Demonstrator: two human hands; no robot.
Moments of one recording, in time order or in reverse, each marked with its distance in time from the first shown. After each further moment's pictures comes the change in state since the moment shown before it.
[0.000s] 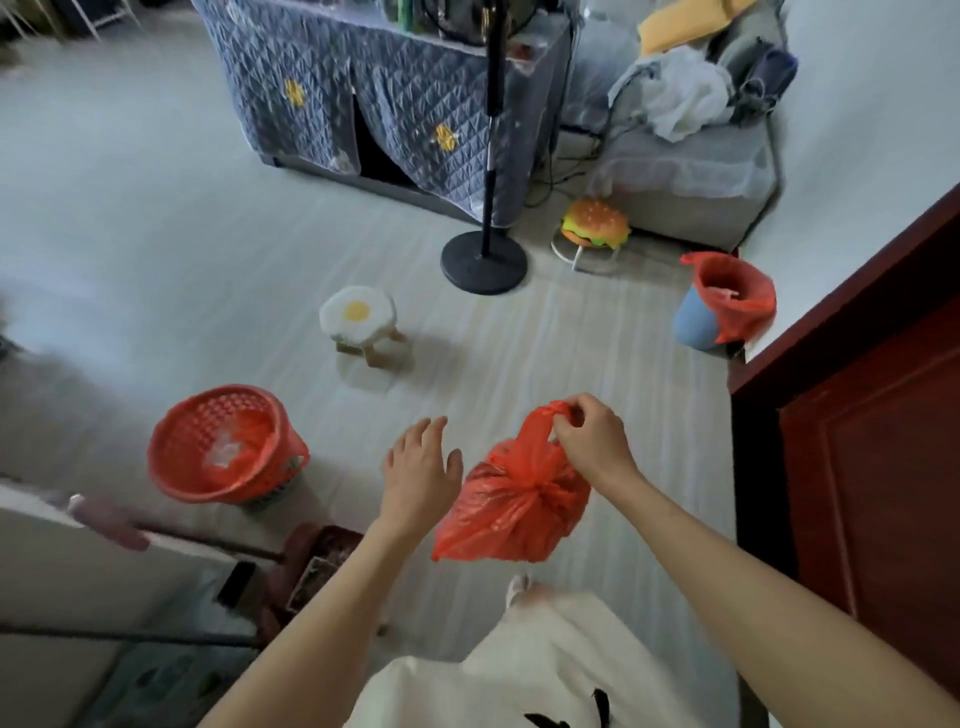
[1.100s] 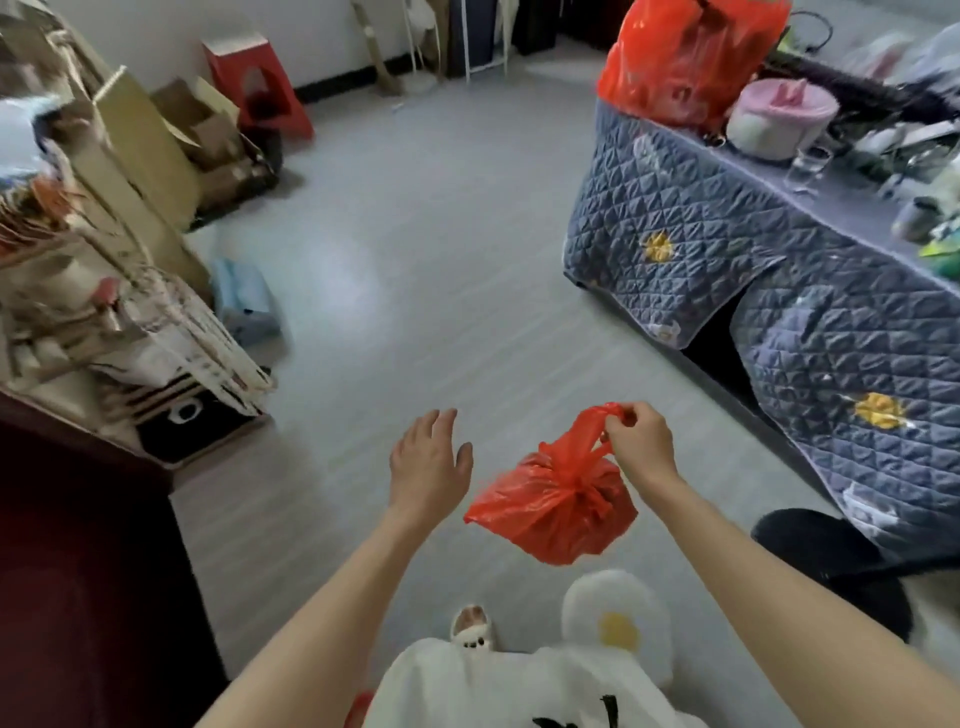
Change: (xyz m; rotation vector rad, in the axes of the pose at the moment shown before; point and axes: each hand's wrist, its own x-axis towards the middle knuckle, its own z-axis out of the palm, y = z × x) left_hand 0.693 -0.461 -0.457 0.030 0.310 -0.514; right_hand 0.612 -0.664 0.540 0.013 -0.344 -0.184
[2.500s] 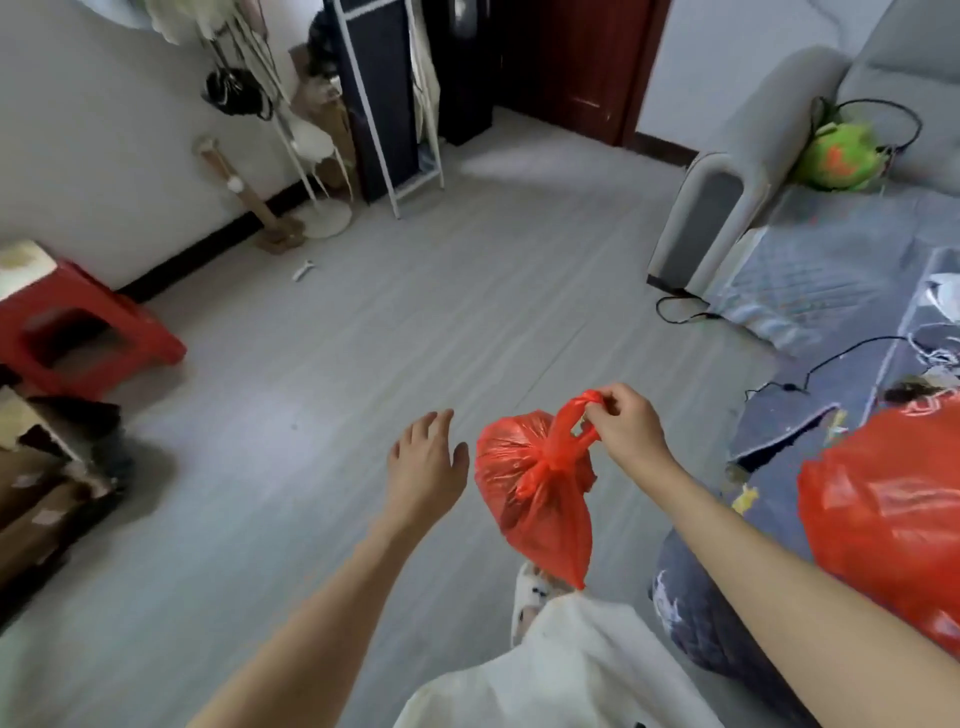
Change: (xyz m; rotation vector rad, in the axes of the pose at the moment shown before) left_hand 1.345 0.086 -0.174 0.040 -0.113 0.188; right_hand 1.112 -0.643 0.289 0.048 0.075 -0.040
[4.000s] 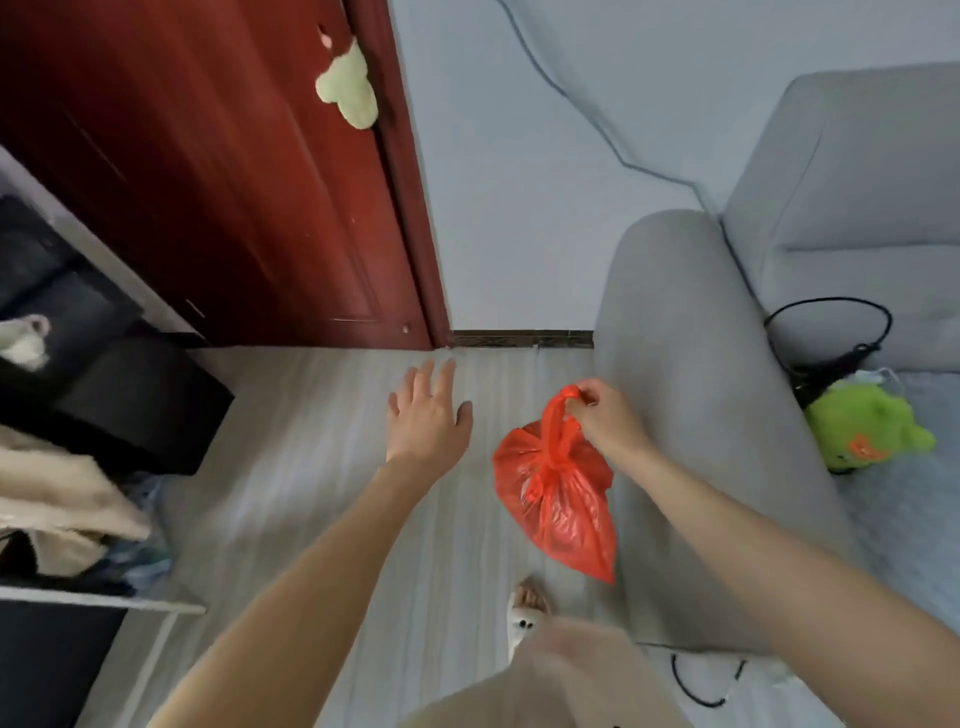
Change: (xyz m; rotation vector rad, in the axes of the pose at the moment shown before) left_hand 1.389 0.631 0.003 0.121 -0.187 0.611; right_hand 1.342 -0.194 -0.273 0.115 0.433 0.249
